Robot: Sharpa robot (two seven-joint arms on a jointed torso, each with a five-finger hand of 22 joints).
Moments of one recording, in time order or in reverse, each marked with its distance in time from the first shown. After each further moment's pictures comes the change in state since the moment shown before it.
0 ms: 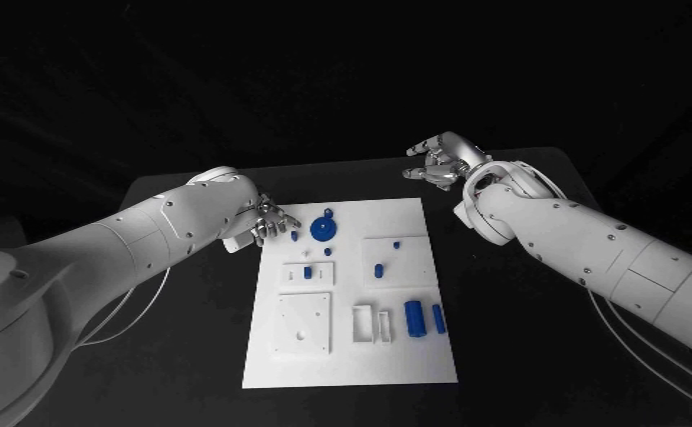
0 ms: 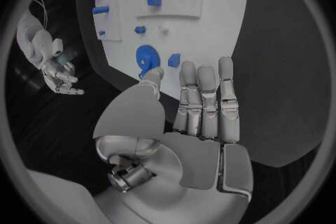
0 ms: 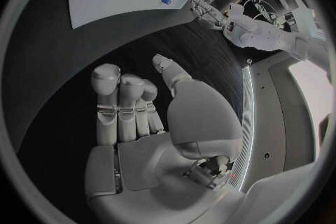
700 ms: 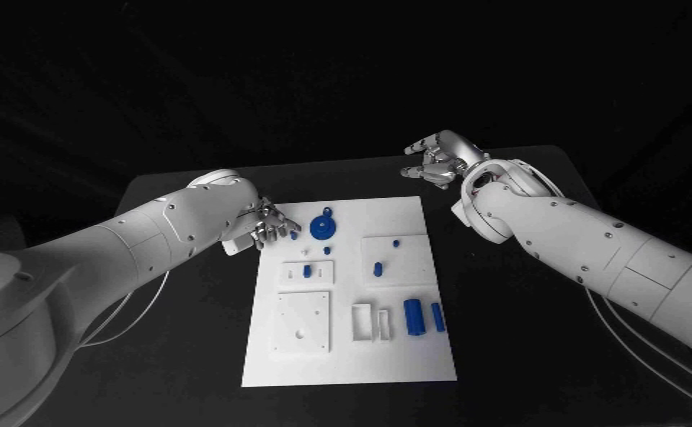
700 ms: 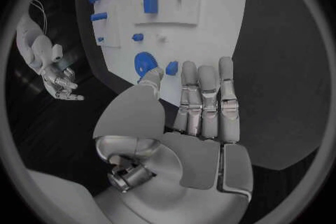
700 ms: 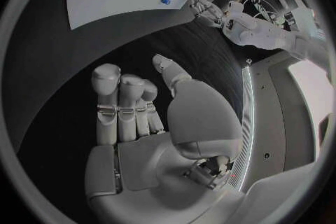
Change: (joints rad) left arm -0.009 0.008 -0.006 -0.008 -0.012 0.025 0.011; left_hand -0.004 -0.004 -0.001 0.015 -0.002 -0.011 0.011 -0.042 -0.094 -0.018 0.011 0.000 -0.012 -0.009 0.009 0.000 -0.015 0.000 -0.004 0.003 0.000 0.000; right arm 0.000 0.003 0.000 0.000 0.000 0.000 0.000; right_hand 0.000 0.000 0.000 0.000 0.000 0.000 0.000 0.000 0.000 0.000 0.000 0.000 0.000 0.000 0.000 0.000 0.000 0.002 0.000 0.000 0.000 0.000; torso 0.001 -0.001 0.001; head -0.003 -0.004
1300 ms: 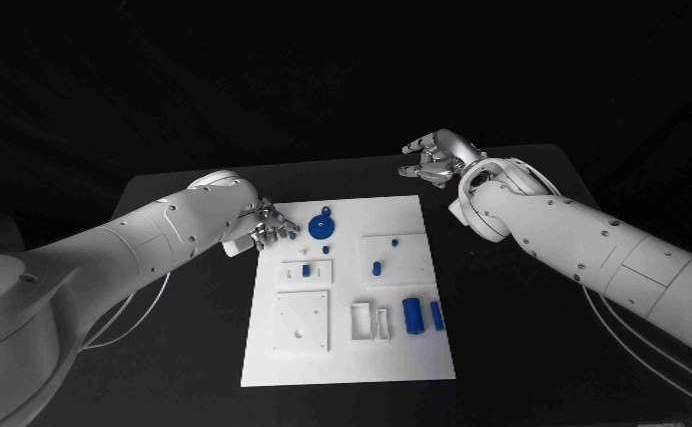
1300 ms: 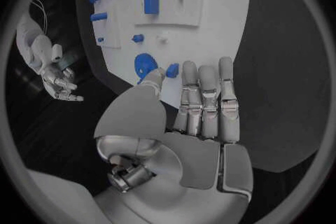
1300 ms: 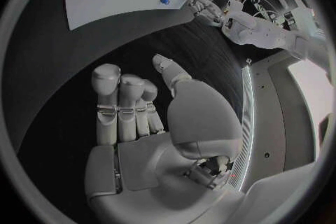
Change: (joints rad) left arm -0.007 0.015 -0.001 -0.020 0.011 0.004 0.007; left_hand 0.019 0.019 0.001 -0.015 0.000 -0.007 0.007 0.000 -0.032 -0.004 0.003 0.000 -0.005 -0.011 0.003 0.000 -0.005 0.000 -0.007 0.000 0.000 0.000; right arm 0.000 0.001 0.000 0.001 0.000 0.000 -0.001; right_hand 0.000 0.000 0.000 0.000 0.000 0.000 0.000 0.000 0.000 0.000 0.000 0.000 0.000 0.000 0.000 0.000 0.000 -0.001 0.000 0.000 0.000 0.000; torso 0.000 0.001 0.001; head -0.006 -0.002
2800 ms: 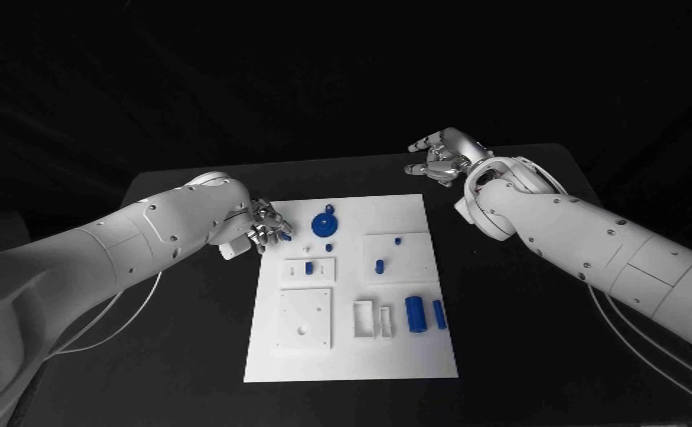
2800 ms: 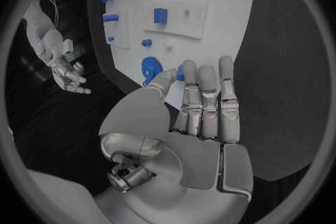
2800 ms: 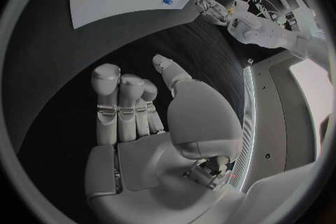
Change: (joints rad) left arm 0.004 -0.106 0.002 0.149 0.082 -0.025 -0.002; left_hand 0.046 0.104 0.176 -0.217 0.090 -0.012 -0.009 0.075 0.035 0.034 -0.024 -0.019 -0.009 0.022 -0.022 0.000 0.012 0.000 0.015 -0.014 0.011 0.000; right arm 0.000 -0.004 0.000 -0.015 0.001 0.002 -0.004; right_hand 0.000 0.000 0.003 0.003 0.000 0.000 0.000 0.000 0.000 0.000 0.000 0.000 0.000 0.000 0.000 0.000 0.001 -0.002 0.000 0.000 0.000 0.000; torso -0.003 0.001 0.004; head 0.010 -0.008
